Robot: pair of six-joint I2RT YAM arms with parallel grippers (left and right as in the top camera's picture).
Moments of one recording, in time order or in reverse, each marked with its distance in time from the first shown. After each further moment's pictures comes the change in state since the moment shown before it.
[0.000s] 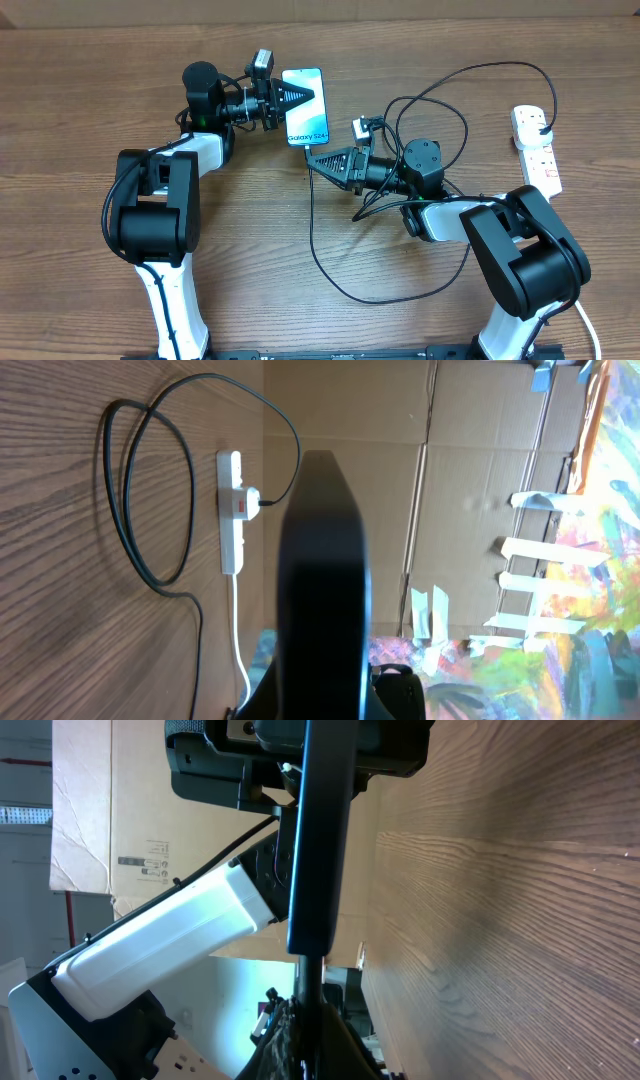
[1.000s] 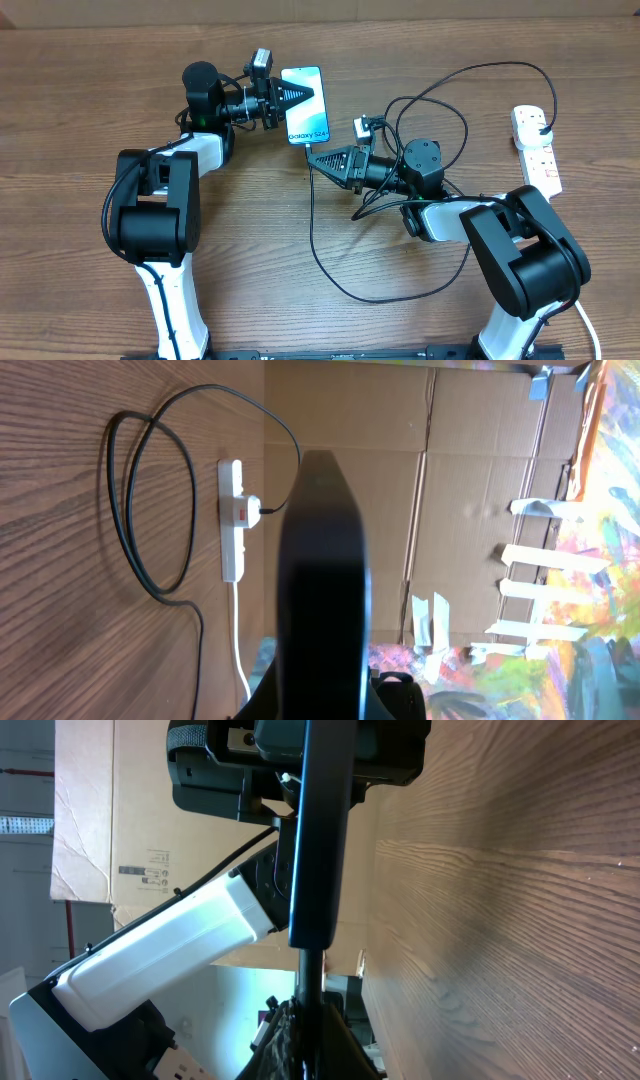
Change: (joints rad) left arm 0.000 0.000 0.000 0.000 -0.020 0.003; right arm 0.000 0.000 0.000 0.001 0.025 0.004
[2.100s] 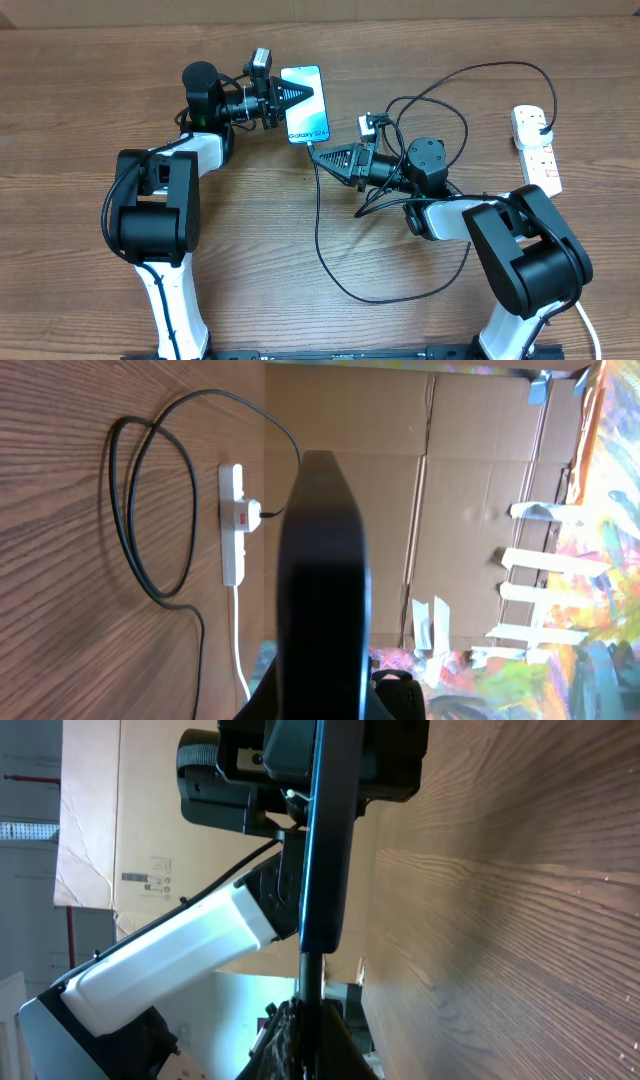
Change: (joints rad) left arm 0.000 0.000 0.000 0.000 -0.011 0.000; right arm -0.020 0.000 0.000 0.007 0.003 0.000
